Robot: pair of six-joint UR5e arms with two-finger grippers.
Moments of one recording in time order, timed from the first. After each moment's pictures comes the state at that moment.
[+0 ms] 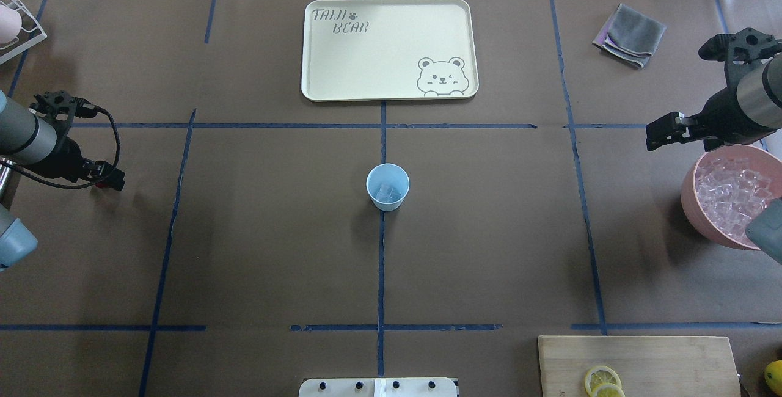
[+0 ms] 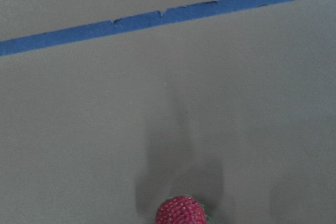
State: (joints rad) left arm -0.89 -1.65 -1.60 -2.02 -2.13 -0.66; right arm 0.98 -1.54 2.06 -1.53 2.09 0.83
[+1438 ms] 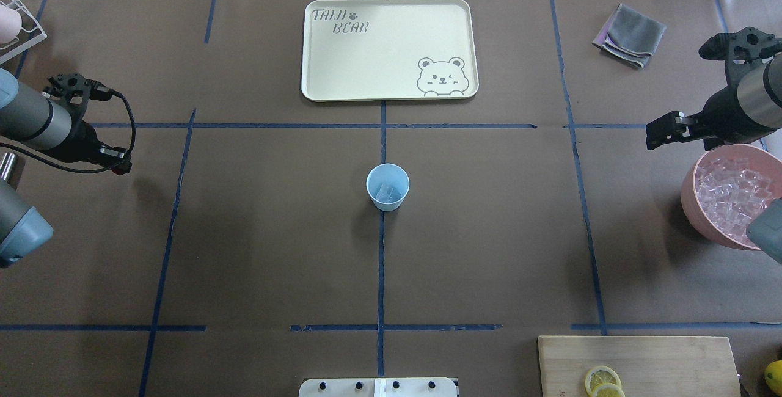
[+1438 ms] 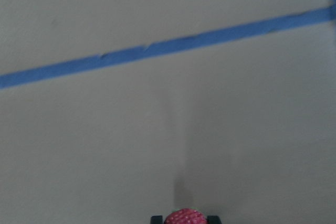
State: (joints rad) left arm -0.89 -1.70 -1.67 -2.01 -2.11 -0.71; right arm 0.99 -1.54 2.07 -1.53 2.08 0.83
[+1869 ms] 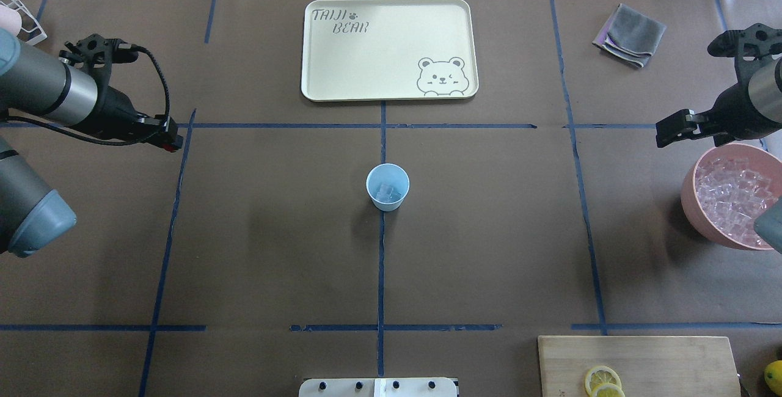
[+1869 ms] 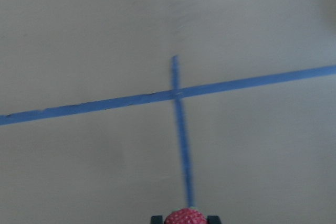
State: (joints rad) left arm -0.87 -1.81 -1.83 -2.01 -2.18 -1.01; right arm 1.02 -1.55 2.05 -1.53 2.09 0.75
